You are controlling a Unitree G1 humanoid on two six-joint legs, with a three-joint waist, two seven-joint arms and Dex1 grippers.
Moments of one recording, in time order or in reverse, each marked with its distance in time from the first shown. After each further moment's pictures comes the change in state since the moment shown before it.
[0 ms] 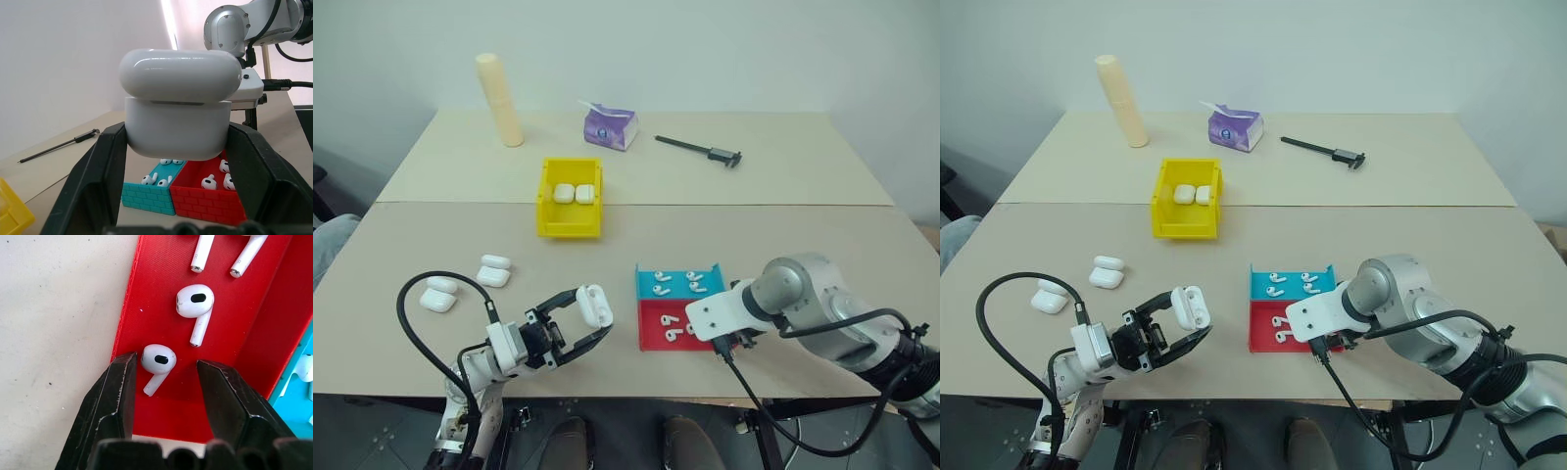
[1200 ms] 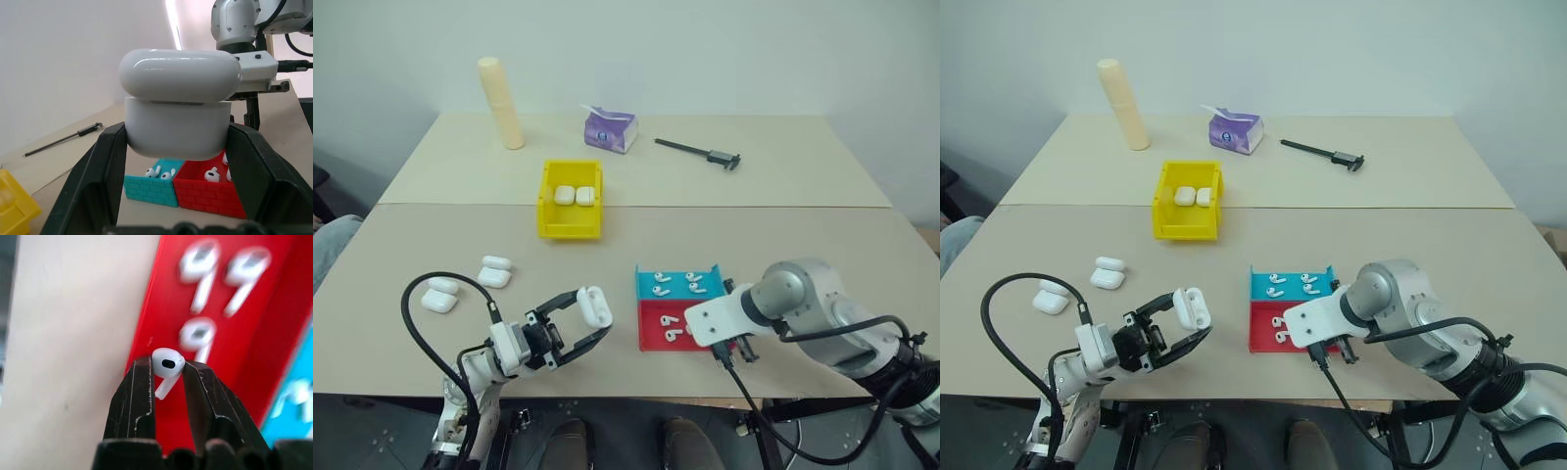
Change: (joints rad) left arm -0.038 0.016 0.001 -0.018 0.010 0.037 0.031; right arm 0.017 0.074 -0.131 -0.061 0.088 0.061 0.037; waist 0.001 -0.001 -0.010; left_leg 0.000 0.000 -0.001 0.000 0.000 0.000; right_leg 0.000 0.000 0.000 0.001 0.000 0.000
